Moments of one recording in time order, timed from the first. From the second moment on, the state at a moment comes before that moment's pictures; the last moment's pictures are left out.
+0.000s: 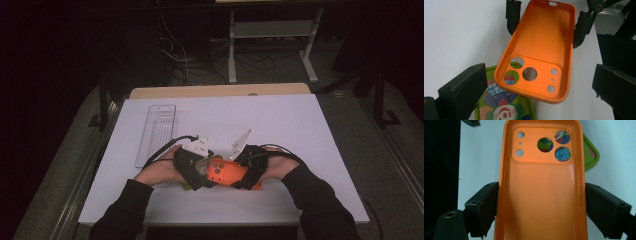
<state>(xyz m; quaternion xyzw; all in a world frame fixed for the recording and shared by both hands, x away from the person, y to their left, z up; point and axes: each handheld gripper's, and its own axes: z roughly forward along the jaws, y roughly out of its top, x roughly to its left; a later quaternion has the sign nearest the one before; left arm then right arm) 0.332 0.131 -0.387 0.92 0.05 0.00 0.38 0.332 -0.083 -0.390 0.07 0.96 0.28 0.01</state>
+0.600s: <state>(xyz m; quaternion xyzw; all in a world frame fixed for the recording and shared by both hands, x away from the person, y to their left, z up) 0.323 0.119 -0.403 0.94 0.03 -0.03 0.33 0.320 -0.066 -0.388 0.02 0.96 0.28 0.00</state>
